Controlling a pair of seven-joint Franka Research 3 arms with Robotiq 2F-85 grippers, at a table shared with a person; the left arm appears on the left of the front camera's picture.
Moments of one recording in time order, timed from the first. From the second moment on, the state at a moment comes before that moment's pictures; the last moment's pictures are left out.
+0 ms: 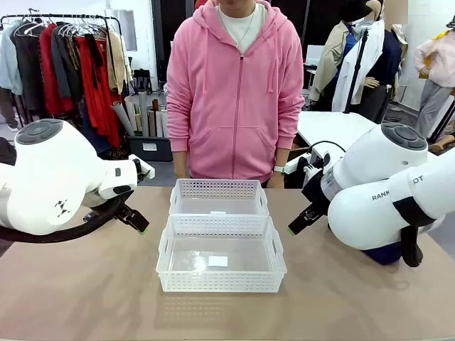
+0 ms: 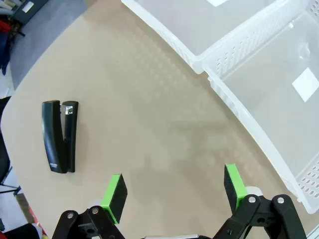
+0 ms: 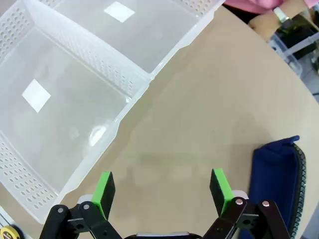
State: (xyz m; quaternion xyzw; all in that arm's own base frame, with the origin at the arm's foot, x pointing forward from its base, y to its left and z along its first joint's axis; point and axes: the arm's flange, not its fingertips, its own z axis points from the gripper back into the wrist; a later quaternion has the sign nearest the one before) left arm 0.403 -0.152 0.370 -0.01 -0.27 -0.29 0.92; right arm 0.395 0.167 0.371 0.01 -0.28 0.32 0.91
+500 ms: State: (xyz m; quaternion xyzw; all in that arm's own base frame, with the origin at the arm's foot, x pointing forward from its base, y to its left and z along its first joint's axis) left arm 0.403 -0.152 0.370 -0.01 -0.27 -0.29 0.92; right arm 0.395 0.167 0.371 0.01 -0.28 0.32 0.91
